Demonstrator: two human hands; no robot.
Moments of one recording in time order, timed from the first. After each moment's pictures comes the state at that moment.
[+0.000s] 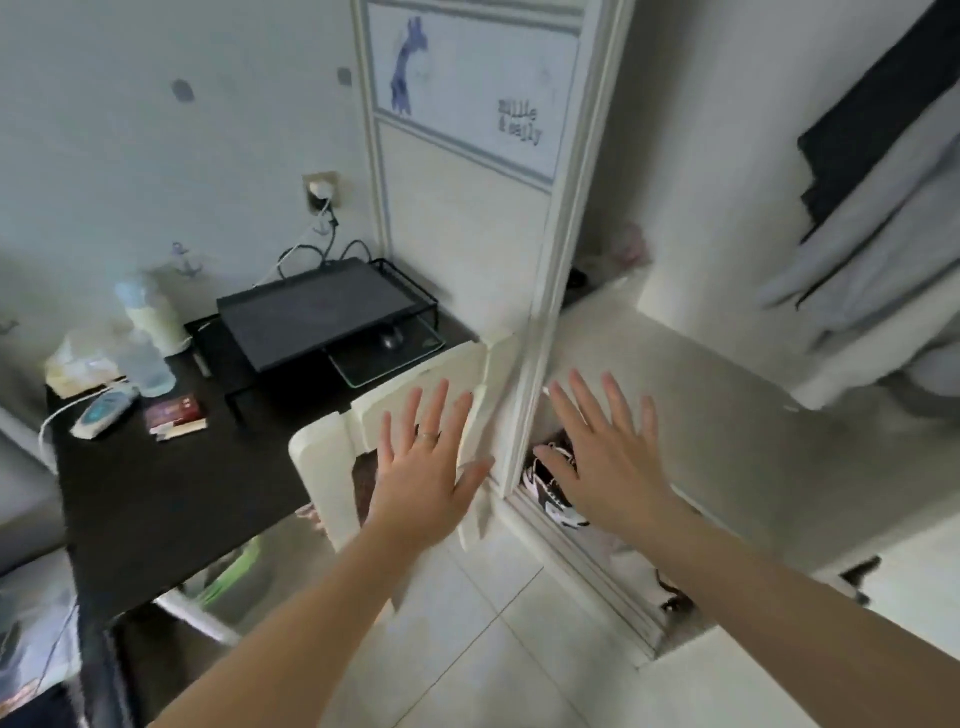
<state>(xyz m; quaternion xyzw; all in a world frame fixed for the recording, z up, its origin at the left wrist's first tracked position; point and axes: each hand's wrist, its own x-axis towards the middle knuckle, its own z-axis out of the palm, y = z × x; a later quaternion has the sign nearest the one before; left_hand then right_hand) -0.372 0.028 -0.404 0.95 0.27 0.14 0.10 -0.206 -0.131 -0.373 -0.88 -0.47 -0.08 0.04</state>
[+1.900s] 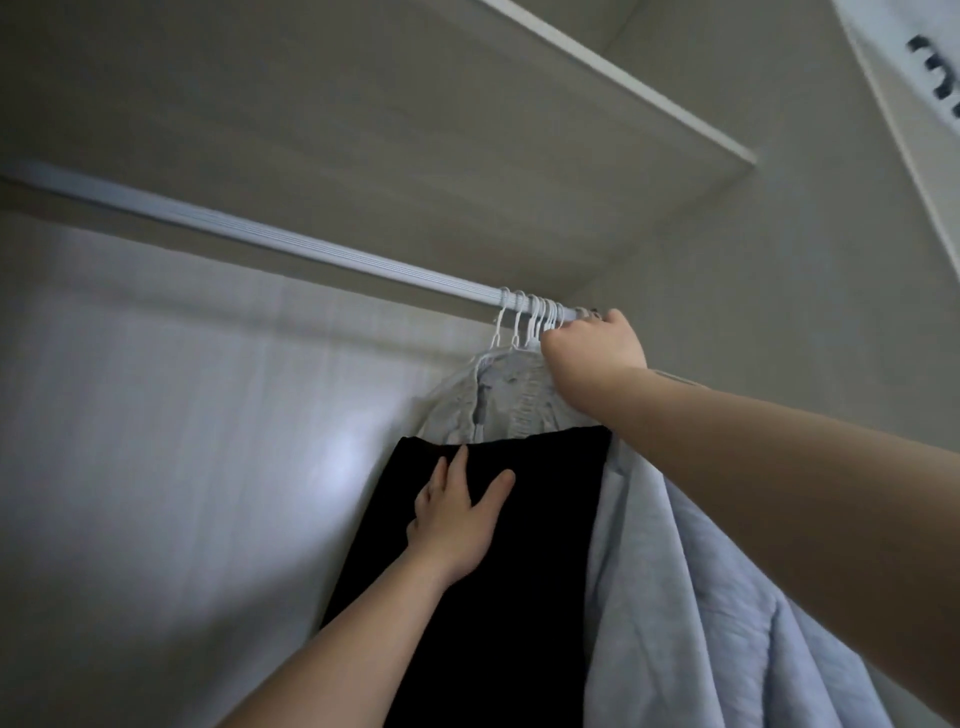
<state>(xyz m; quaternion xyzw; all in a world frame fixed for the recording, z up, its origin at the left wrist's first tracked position) 0.394 -0.078 0.128 0.78 -0.33 0.23 0.48 0.252 -0.181 0.274 -0.77 0.15 -0.51 -0.36</state>
